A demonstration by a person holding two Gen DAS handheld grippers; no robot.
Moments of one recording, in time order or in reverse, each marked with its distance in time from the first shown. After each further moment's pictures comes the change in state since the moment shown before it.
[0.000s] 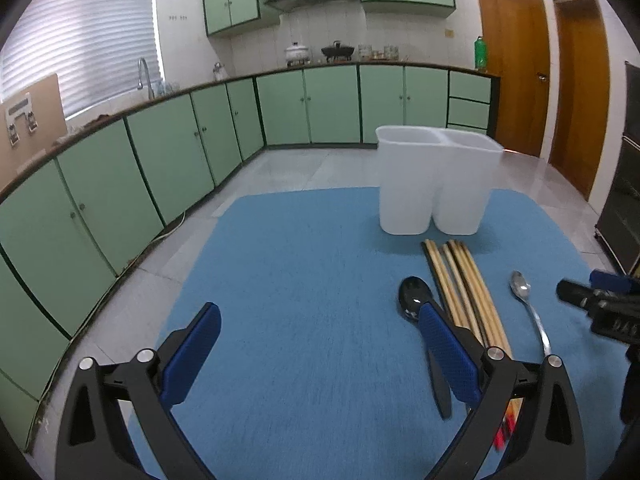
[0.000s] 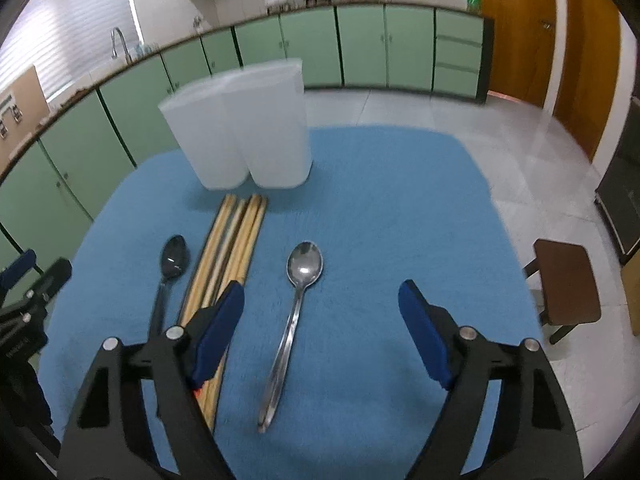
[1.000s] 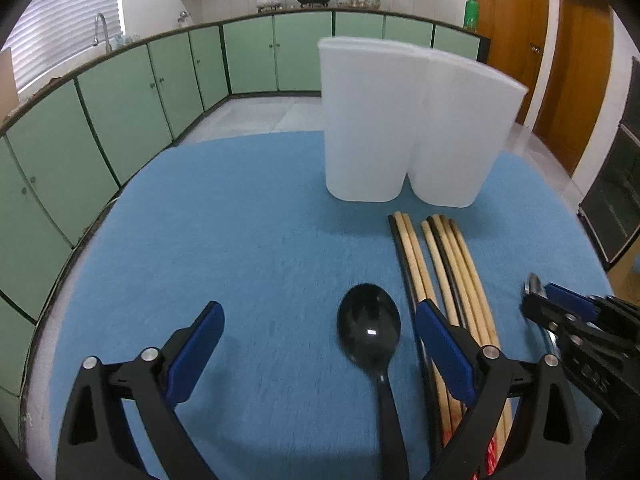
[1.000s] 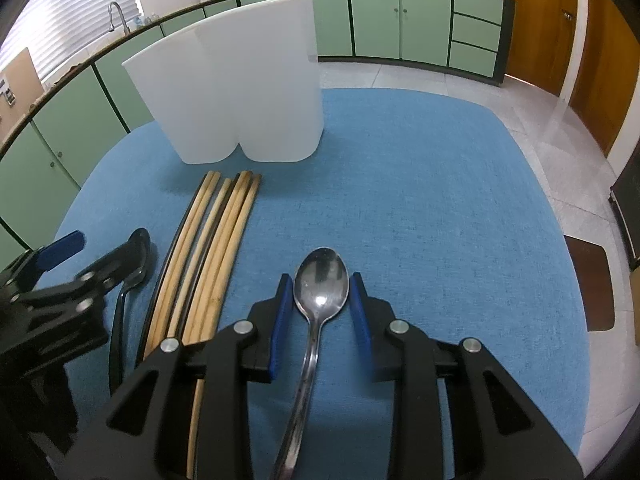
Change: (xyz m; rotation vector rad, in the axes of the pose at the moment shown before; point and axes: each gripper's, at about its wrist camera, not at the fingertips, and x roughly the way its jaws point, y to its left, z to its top) left arm 0.102 -0.052 0.014 -0.002 0.204 -0.120; right arm 0.052 -0.001 0.011 -0.028 0.091 0.018
